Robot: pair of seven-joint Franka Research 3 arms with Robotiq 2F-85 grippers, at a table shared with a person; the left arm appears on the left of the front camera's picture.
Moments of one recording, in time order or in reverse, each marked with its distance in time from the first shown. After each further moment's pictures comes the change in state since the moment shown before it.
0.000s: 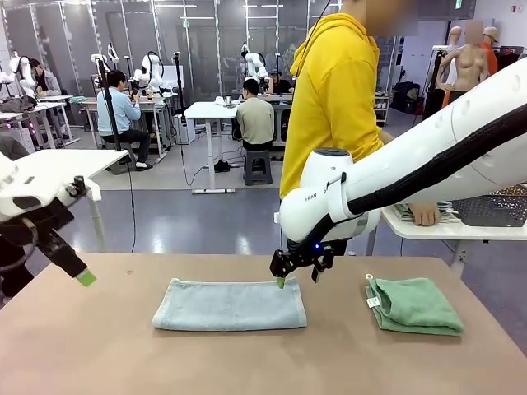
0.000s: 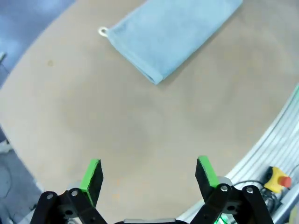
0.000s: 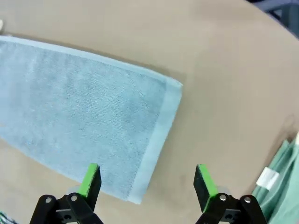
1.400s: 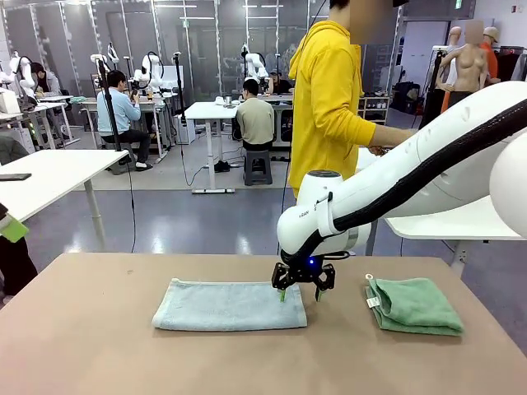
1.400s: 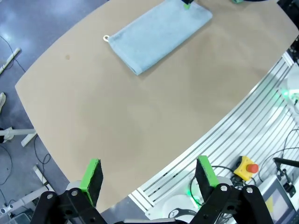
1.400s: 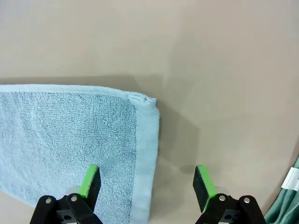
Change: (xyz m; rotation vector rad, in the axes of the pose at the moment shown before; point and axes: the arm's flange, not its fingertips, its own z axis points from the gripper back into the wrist) left arm -0.027 -0.064 0.152 0.024 -0.068 0.057; right arm 0.017 -0.013 -0.055 -0.002 0.070 -0.226
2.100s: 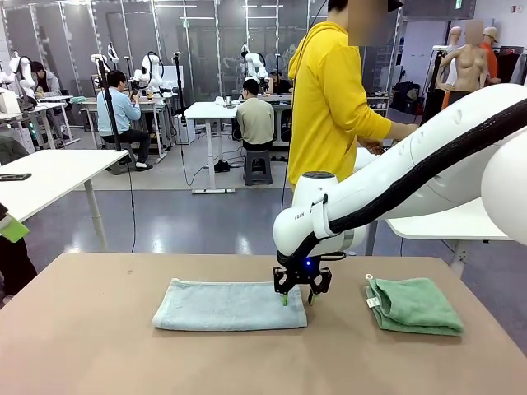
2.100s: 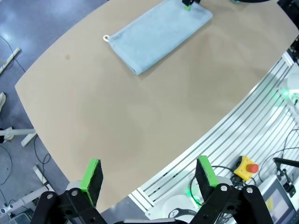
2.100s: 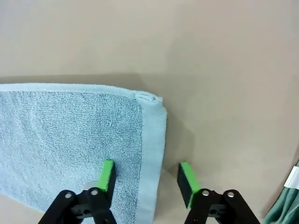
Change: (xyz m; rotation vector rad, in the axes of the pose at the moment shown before) left arm 0.000 0.000 0.000 0.000 0.000 0.000; right arm 0.001 0.006 -0.003 -0.016 0.011 0.000
